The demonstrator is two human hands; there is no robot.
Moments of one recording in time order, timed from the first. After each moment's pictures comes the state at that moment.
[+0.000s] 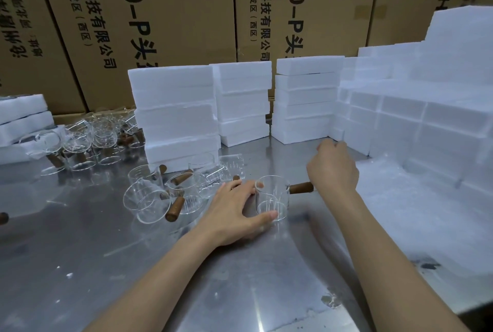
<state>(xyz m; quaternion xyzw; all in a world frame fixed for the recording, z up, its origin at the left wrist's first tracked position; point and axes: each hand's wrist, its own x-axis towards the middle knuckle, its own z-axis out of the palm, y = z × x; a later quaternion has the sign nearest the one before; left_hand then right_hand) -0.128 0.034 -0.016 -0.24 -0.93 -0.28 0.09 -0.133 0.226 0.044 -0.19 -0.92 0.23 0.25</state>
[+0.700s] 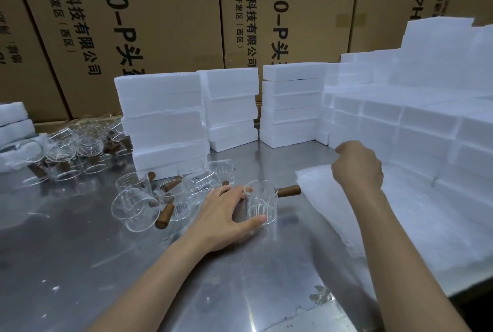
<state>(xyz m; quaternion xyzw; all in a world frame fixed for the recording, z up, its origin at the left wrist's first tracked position) -0.124 0.033 -0.013 -0.24 -0.93 -0.26 0.09 -0.105 0.268 0.064 -0.26 -0.89 0.26 0.25</state>
